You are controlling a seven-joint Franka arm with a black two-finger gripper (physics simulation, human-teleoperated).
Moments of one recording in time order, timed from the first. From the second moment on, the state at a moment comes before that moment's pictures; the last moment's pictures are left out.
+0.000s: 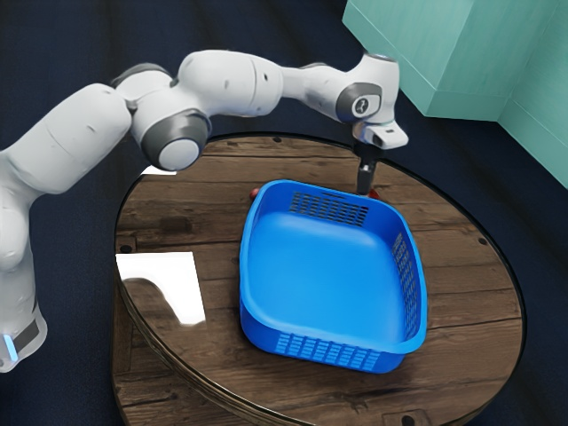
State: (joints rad) arm 0.08 0.73 0.21 -1.02 -0.36 1.82 0.84
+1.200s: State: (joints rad) arm -0.09 0.36 0.20 -1.02 -0.31 1.74 0.97
